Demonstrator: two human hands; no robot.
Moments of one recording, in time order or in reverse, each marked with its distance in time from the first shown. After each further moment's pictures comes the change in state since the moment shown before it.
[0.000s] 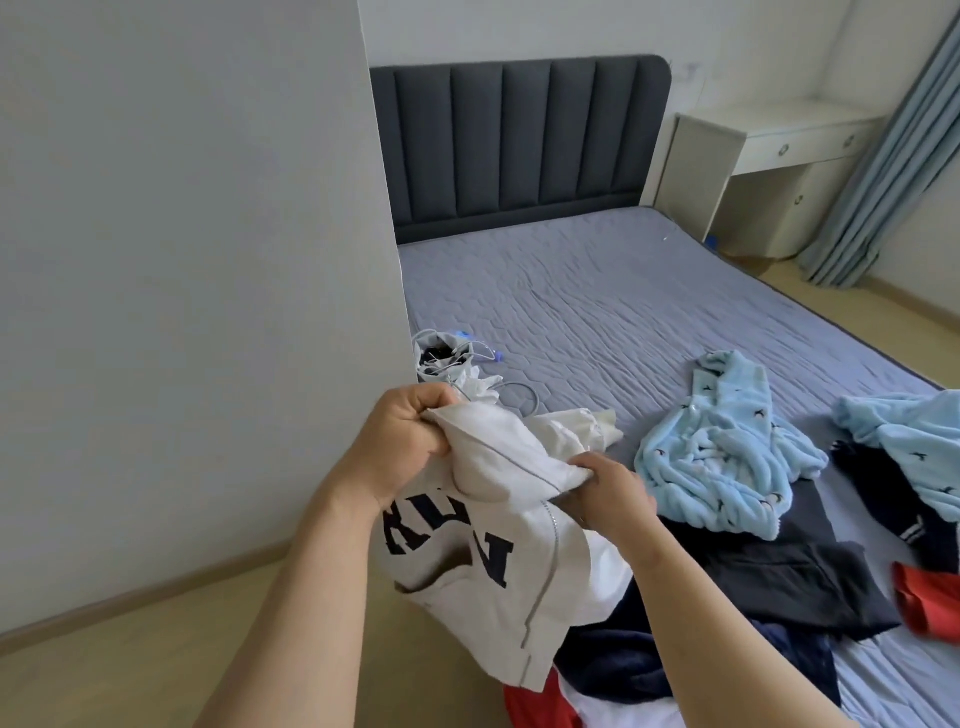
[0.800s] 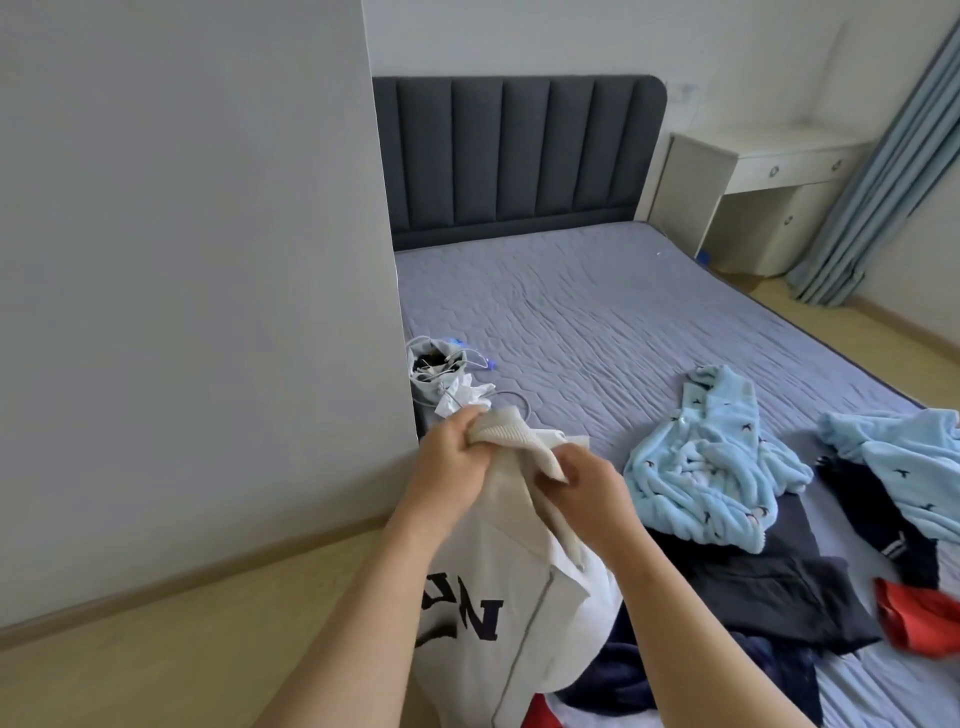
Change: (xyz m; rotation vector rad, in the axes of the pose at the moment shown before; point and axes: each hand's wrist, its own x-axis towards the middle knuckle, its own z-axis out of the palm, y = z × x) left_hand 0.006 -0.029 0.051 0.162 0.241 0.010; right_hand -0.024 -0.026 -0.011 0.297 0.058 -0.272
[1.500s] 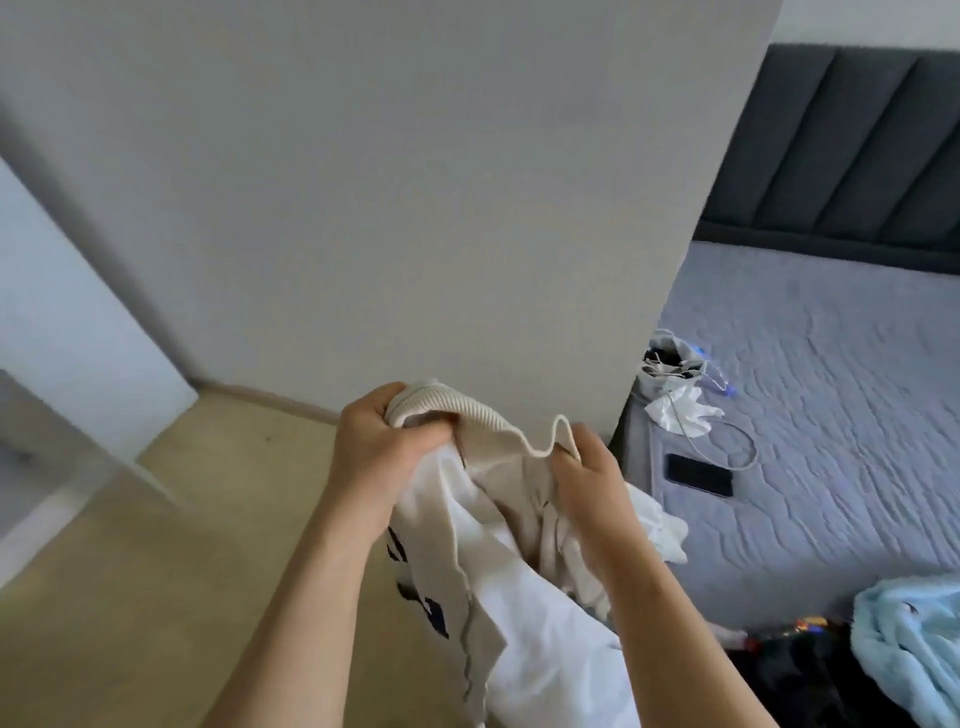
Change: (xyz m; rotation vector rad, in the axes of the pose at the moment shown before) left_hand -0.135 0.017 -0.161 -0.079 0.799 -0.243; right_hand -0.052 -0.082 0.133 0.468 -0.551 -0.050
